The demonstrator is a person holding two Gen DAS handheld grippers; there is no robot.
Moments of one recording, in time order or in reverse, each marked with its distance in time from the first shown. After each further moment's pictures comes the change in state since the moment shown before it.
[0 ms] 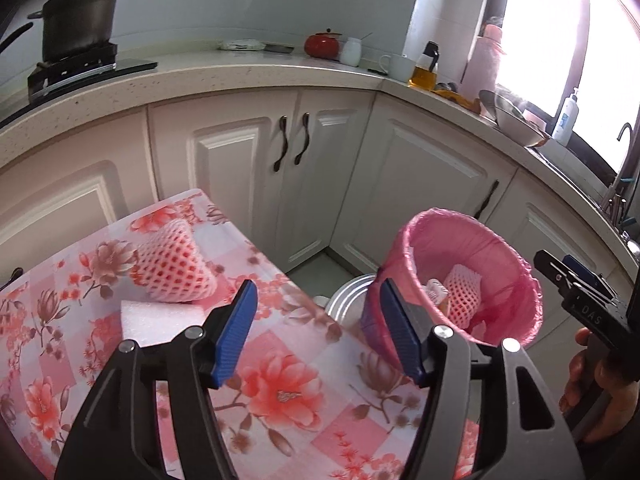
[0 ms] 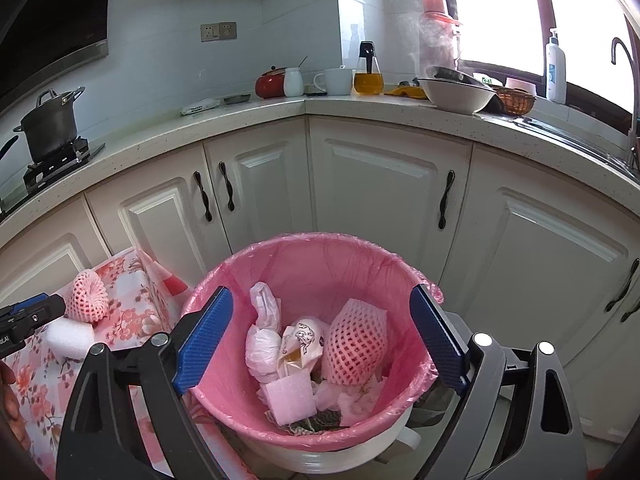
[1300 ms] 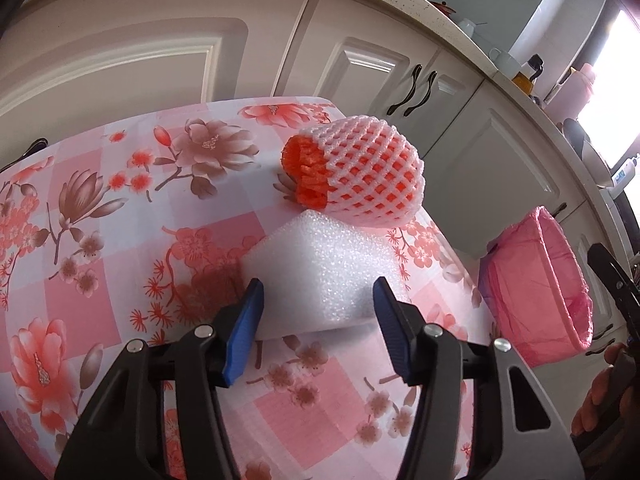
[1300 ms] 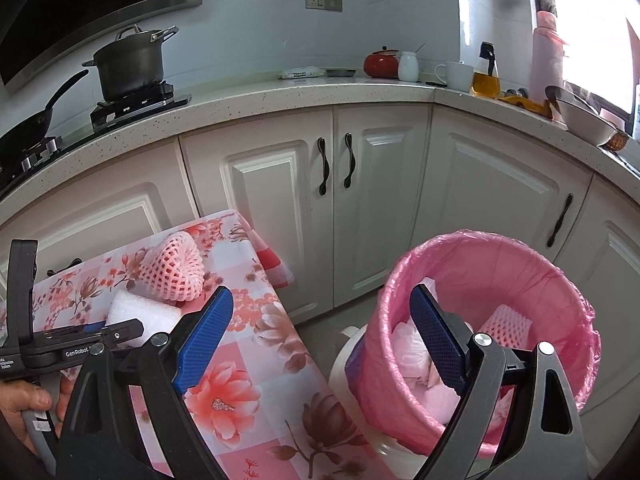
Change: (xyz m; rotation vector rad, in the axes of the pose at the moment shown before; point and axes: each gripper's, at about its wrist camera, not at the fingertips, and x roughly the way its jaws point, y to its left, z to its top) left arm 0.040 0.152 -0.052 -0.270 0.176 0.047; right arm 0.027 0.153 -0.009 -0.174 0.070 0.216
